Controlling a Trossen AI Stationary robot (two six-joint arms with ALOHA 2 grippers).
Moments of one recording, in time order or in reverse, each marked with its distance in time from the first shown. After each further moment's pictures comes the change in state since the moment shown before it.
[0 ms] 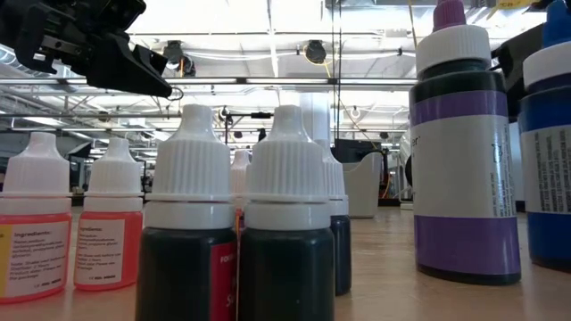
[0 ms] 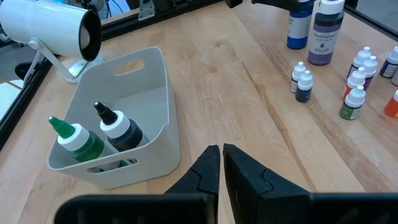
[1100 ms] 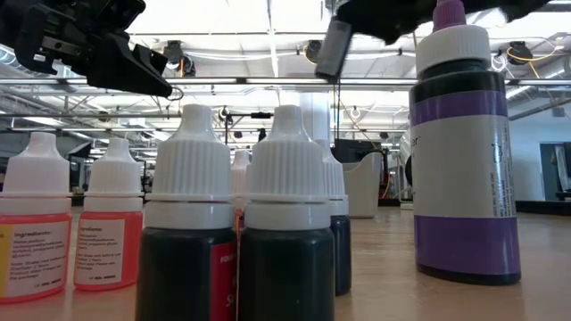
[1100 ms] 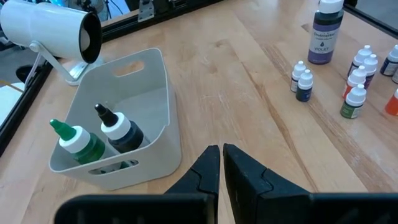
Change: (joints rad) left arm 0.000 0.000 0.000 0.002 0.000 0.014; right arm -0.570 -0.480 0.082 -0.206 -0.034 -0.400
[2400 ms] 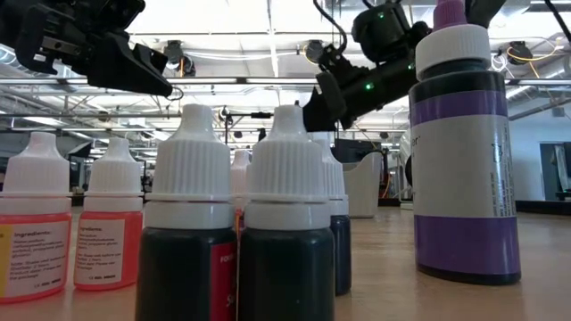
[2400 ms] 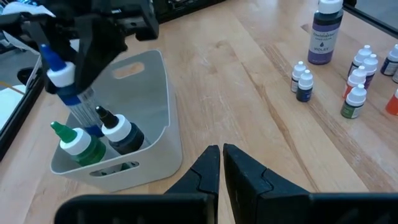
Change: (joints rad) left arm 0.000 0.000 0.000 0.003 0.000 0.009; right arm -0.319 0.480 0.087 0.177 -0.171 0.139
